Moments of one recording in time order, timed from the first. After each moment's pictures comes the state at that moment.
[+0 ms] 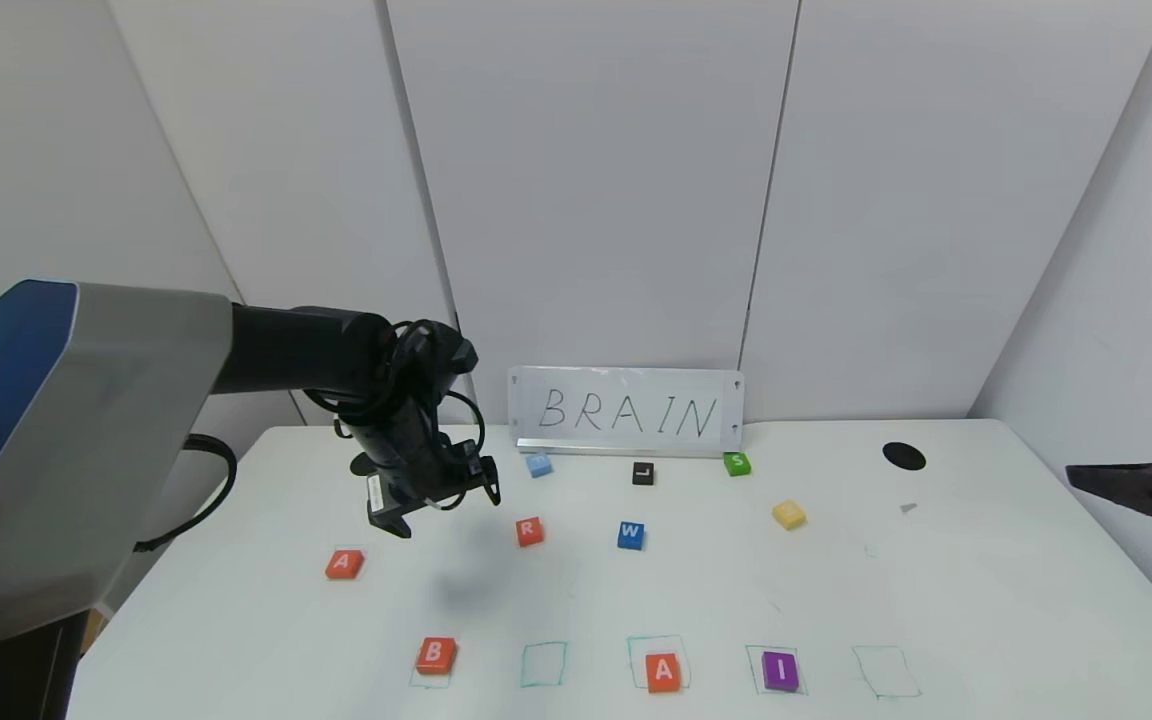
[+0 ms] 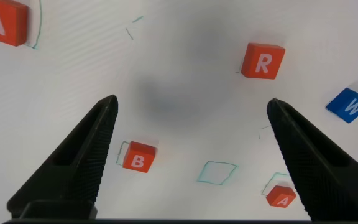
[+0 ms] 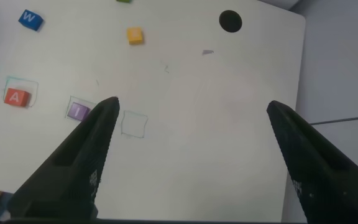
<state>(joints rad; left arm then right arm) -0.27 2.28 -1.81 0.78 0.04 -0.69 0.17 1.23 -1.06 0.43 -0.09 -0.12</state>
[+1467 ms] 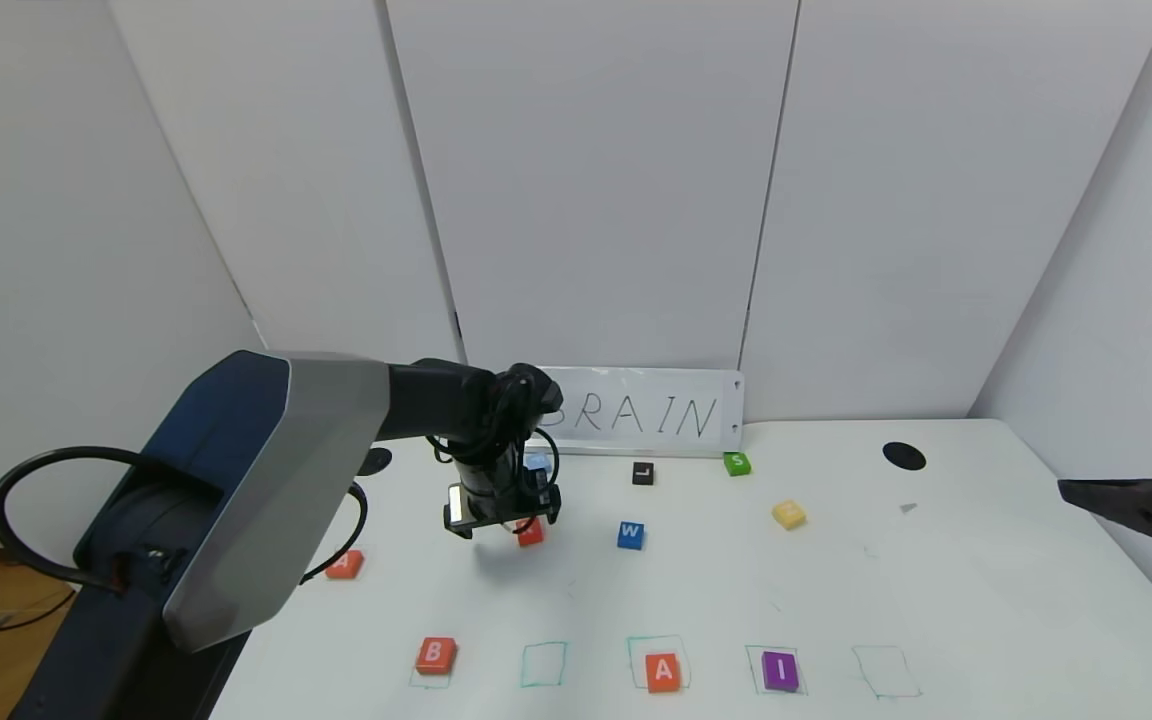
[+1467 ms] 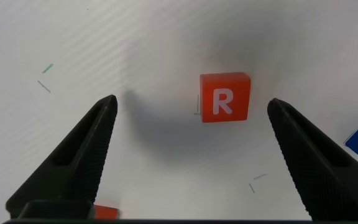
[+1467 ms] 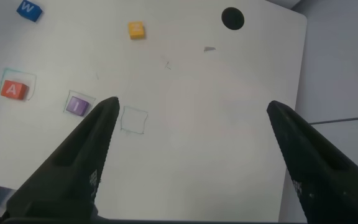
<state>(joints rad) -0.40 2.50 -1.99 0.72 0.18 -0.62 0.22 1.23 -1.04 0.43 -0.13 -0.12</state>
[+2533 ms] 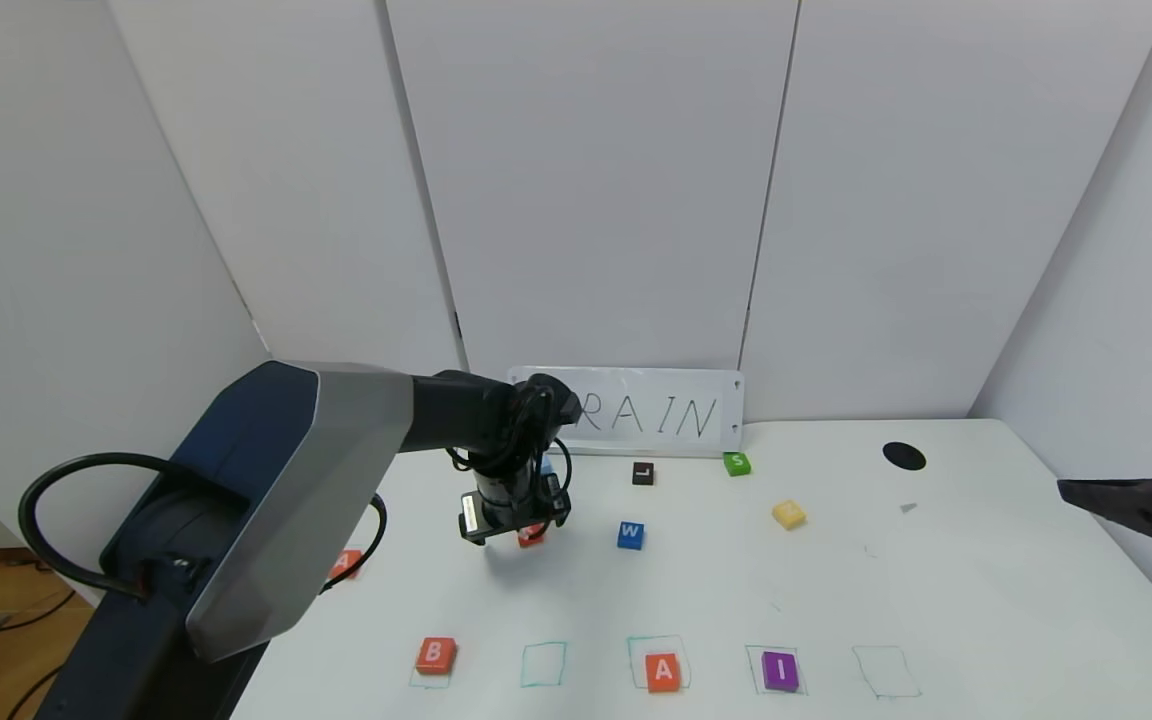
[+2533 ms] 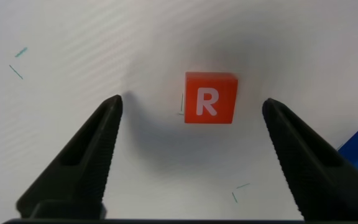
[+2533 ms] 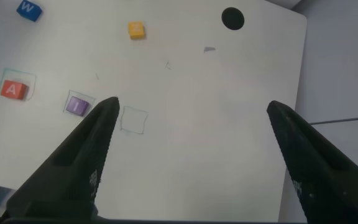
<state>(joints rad) -0.44 2.52 -1.98 0.69 0.22 -0.73 0.22 1.23 -1.04 0.43 -0.13 -0.13</state>
